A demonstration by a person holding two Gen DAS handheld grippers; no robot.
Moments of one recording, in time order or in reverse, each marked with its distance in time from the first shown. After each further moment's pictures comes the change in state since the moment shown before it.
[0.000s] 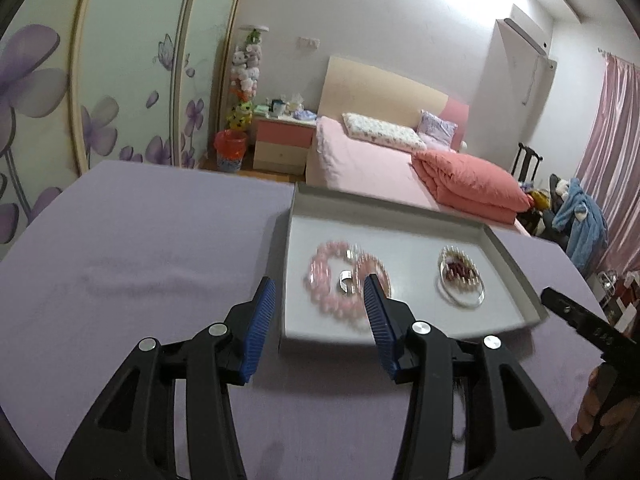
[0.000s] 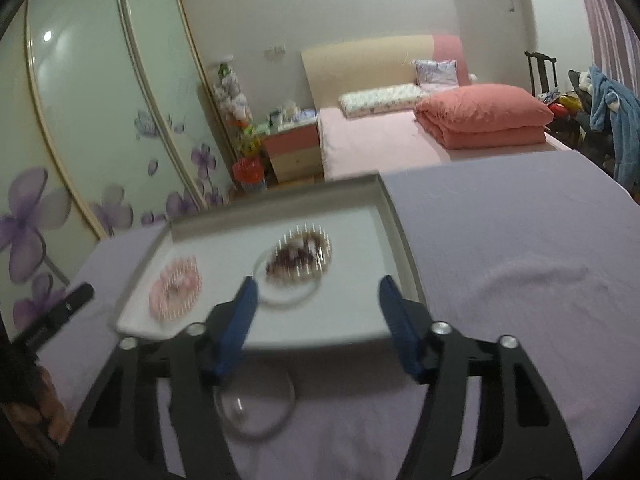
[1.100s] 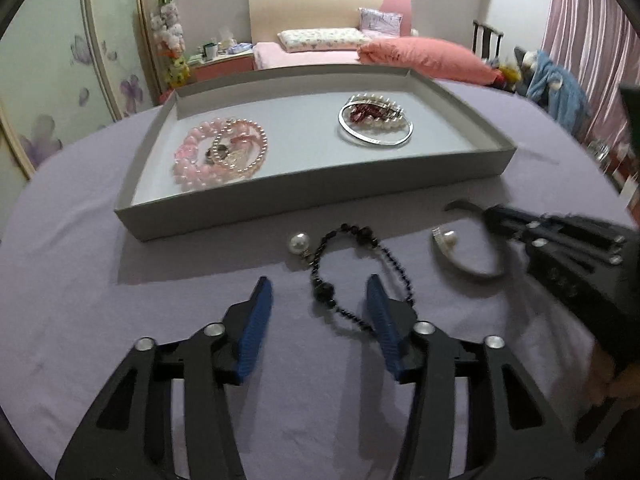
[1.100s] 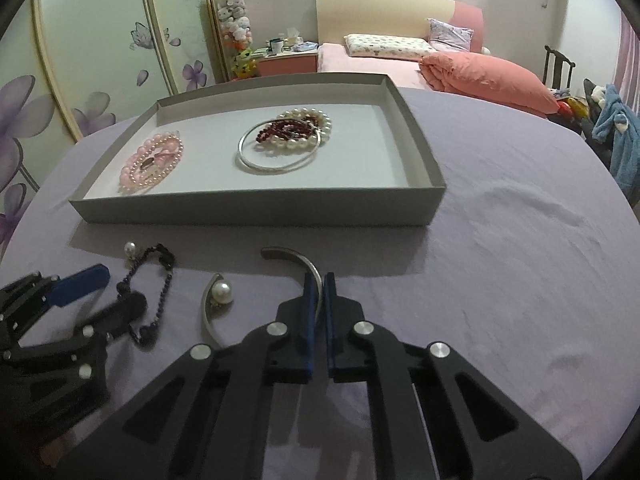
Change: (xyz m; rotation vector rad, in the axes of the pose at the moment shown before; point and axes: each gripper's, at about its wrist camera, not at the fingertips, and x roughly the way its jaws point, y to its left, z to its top) left arm 0.034 -0.097 -0.072 0.311 0.290 -0.018; right arm 0.014 0.012 -0.053 -0.135 0.200 -0.110
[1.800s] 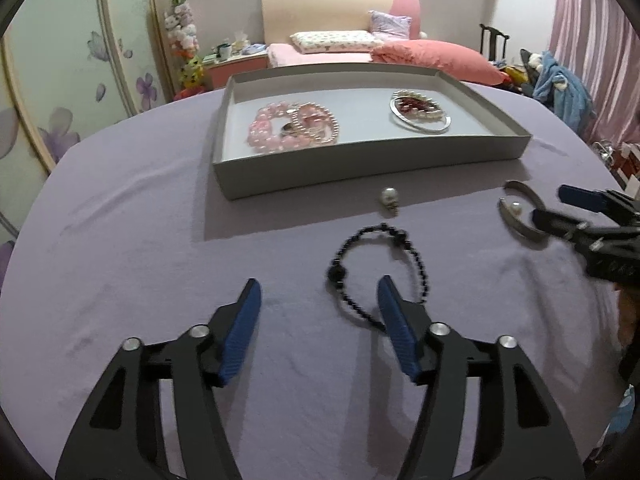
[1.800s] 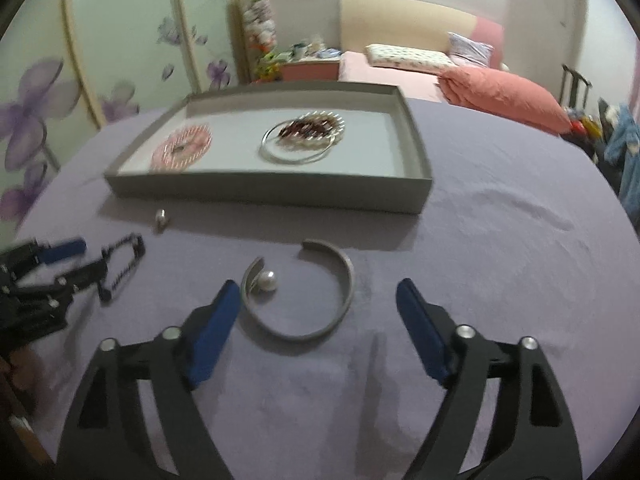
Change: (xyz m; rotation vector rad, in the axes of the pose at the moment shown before) left arm -0.030 0.053 -0.031 -0.007 -0.017 0.000; right arm -0.027 0.000 -0.021 -0.121 -0.010 0.051
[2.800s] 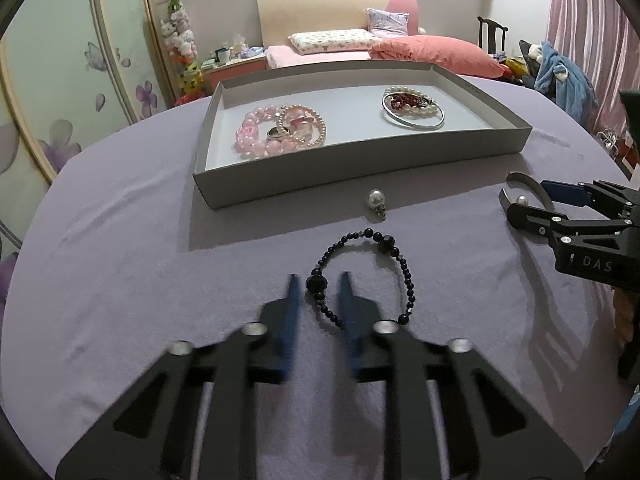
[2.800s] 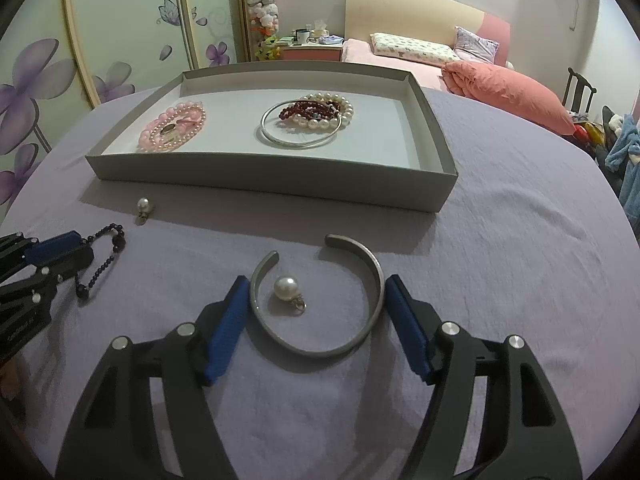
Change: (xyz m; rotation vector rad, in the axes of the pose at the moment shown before) left arm 0.009 -0.011 0.005 0.028 0.008 0.045; right arm 0.018 -0.001 0.005 0.002 0.032 -0.016
